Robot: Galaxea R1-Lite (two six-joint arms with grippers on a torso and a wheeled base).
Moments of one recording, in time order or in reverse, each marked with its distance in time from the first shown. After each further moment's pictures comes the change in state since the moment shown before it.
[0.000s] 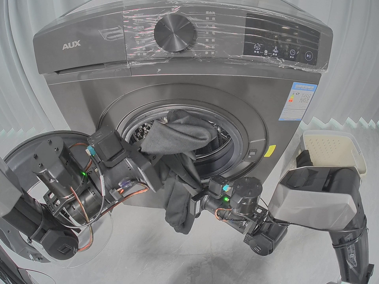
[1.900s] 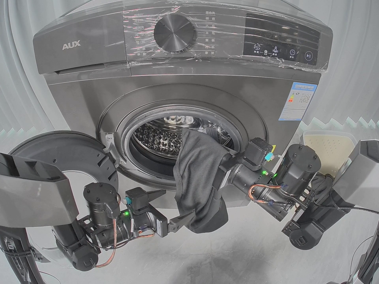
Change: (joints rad) left arm 0.039 0.318 0.156 0.000 -0.026 0.055; right arm 0.011 -0.409 0.203 0.011 -0.046 0.006
